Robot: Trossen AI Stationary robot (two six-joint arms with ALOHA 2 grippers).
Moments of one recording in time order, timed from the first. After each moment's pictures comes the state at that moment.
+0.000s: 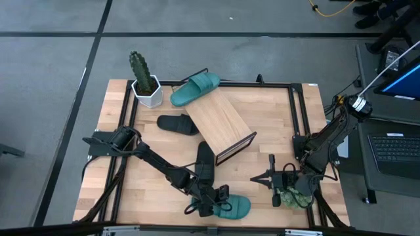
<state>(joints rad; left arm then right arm) -0.50 2.09 1.39 0.04 -0.11 1.00 0.92 1.24 0.61 0.25 0.85 0.10</state>
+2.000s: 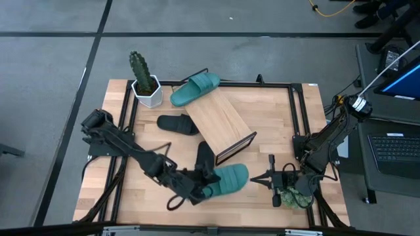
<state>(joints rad) -0.55 1.72 1.39 -0.20 -0.59 0.94 0.92 1.24 0.61 0.24 0.84 0.13</state>
